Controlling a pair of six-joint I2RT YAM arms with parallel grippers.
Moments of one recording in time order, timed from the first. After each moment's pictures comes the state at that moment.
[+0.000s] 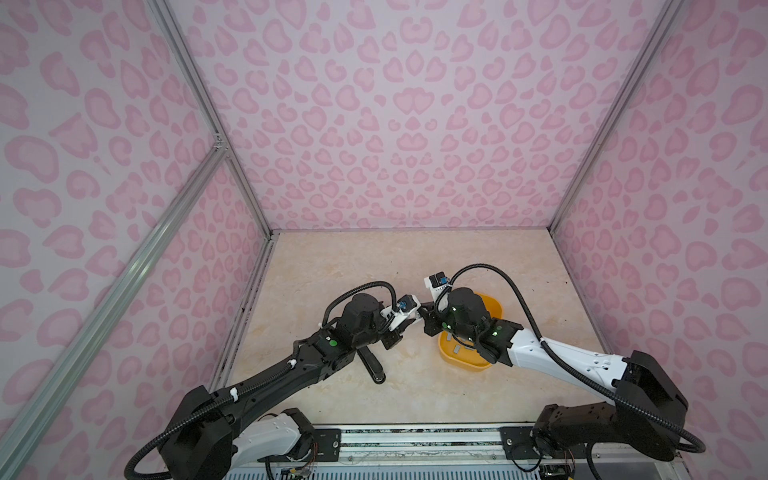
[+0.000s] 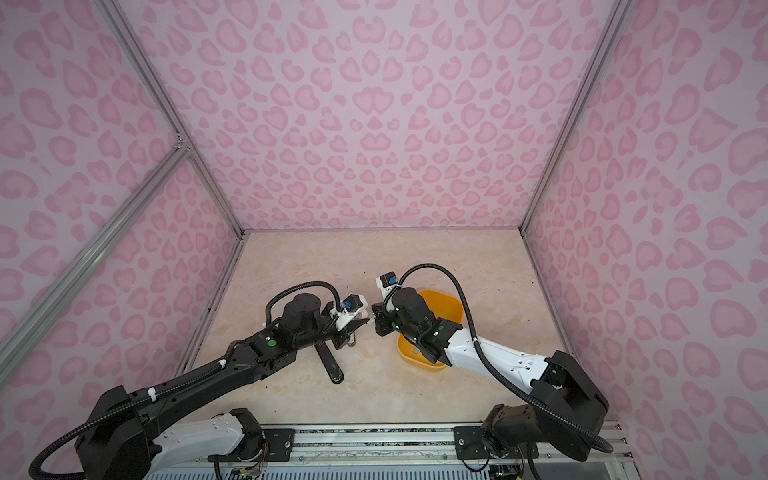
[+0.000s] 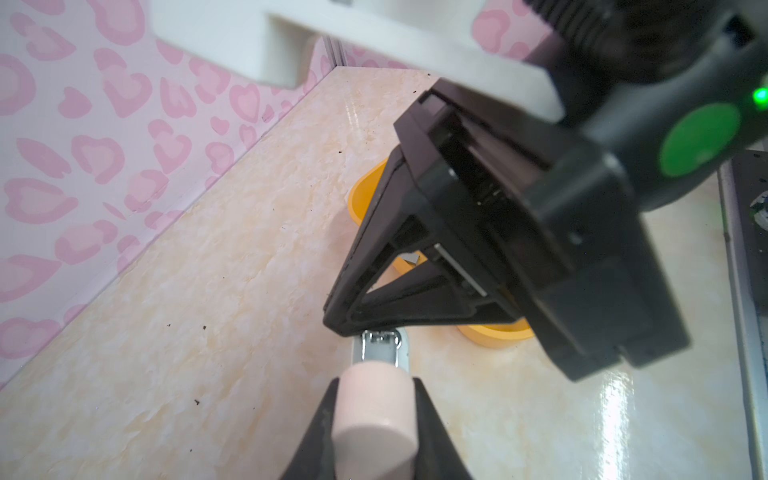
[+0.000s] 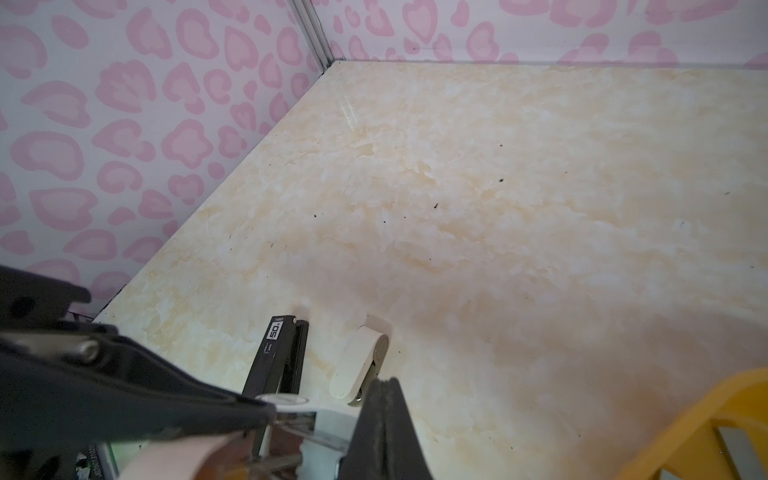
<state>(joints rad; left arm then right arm) -0.76 1.16 0.70 0.01 0.20 0.32 0.82 1.37 0.81 0.06 0.00 0.38</state>
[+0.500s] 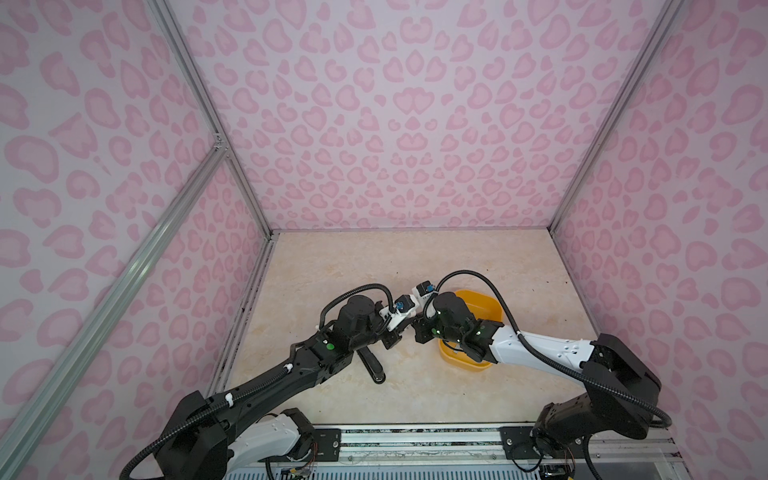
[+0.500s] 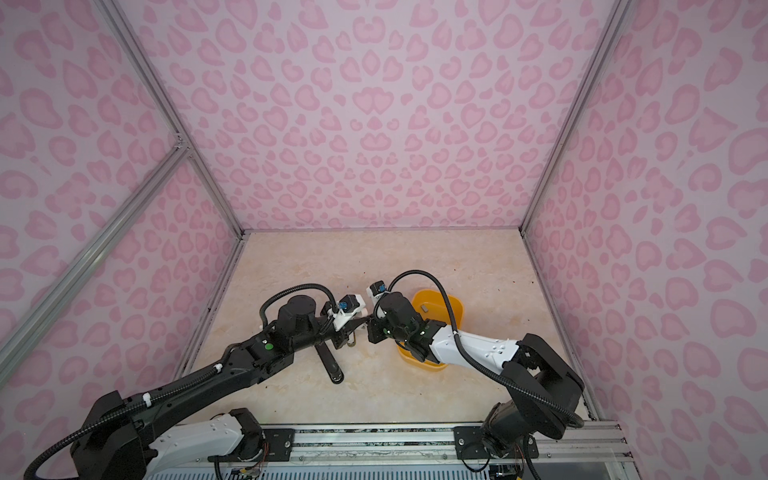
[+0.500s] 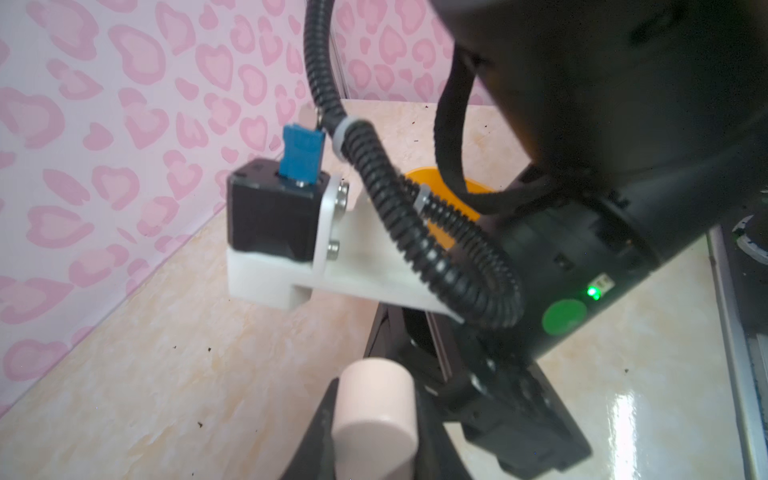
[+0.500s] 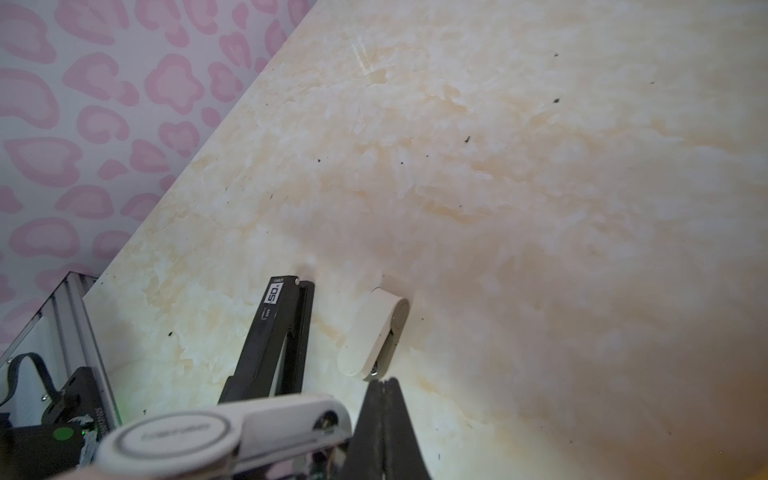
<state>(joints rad) -0.76 1.13 0.67 0.10 0.21 0.31 0.84 1.52 0.82 0.10 -0.09 0.43</state>
